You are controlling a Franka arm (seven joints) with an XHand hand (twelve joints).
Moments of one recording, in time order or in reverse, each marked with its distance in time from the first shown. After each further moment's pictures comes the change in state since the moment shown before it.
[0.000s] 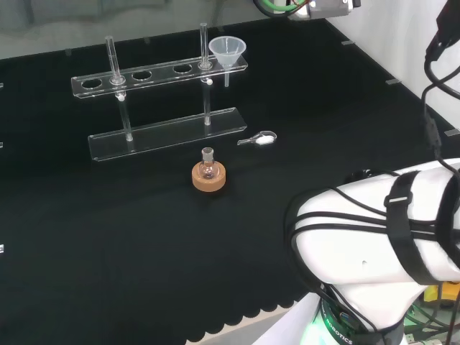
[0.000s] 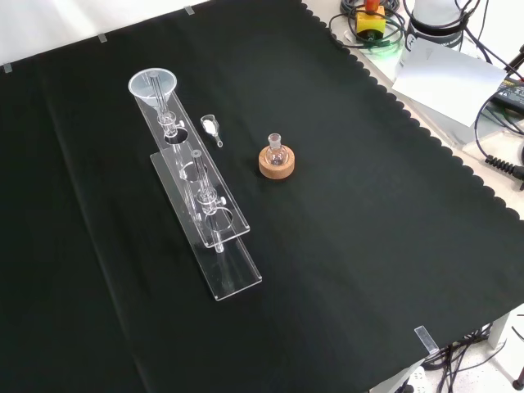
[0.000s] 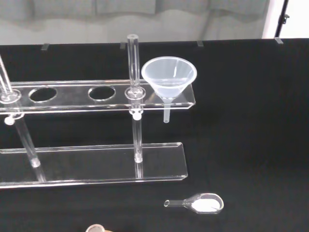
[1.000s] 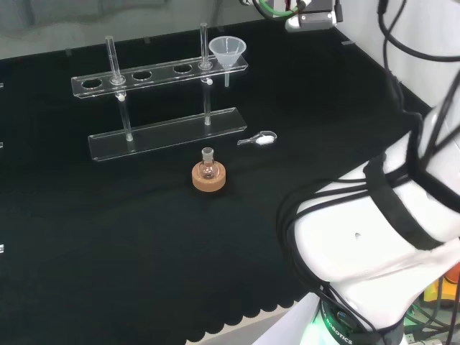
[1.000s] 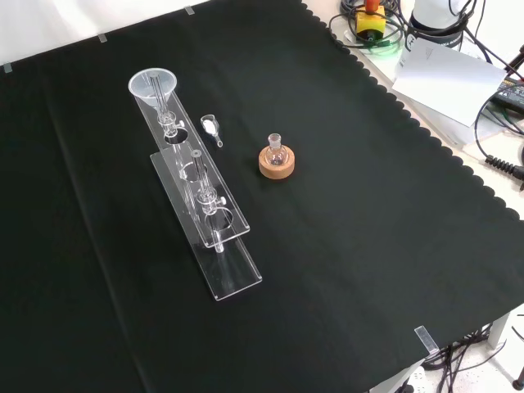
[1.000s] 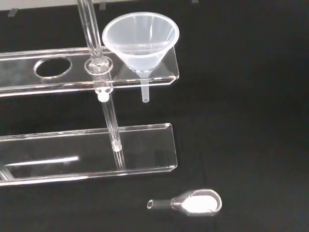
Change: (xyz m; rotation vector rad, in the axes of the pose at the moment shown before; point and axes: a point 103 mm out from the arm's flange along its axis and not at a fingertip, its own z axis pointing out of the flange) arm -0.035 0.114 0.078 0.116 0.032 0.007
